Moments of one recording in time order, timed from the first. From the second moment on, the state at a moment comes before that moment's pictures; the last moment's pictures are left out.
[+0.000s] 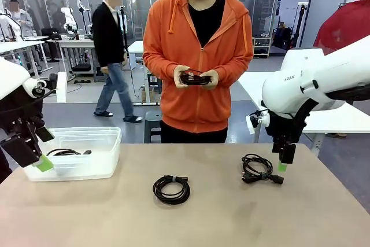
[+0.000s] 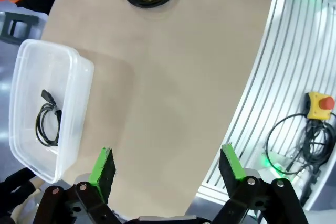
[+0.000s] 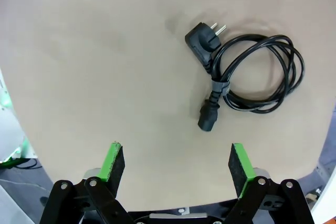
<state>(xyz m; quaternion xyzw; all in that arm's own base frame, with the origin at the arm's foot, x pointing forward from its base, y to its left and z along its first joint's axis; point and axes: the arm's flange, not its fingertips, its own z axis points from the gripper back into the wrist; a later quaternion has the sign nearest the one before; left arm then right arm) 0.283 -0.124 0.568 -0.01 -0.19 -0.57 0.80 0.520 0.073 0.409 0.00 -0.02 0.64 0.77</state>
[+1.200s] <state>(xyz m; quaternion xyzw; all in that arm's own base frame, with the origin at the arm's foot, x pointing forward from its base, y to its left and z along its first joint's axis) 0.282 -0.127 0.568 -0.01 -0.19 -0.57 0.80 0.559 0.076 0.339 0.00 -0.05 0.65 0.76</state>
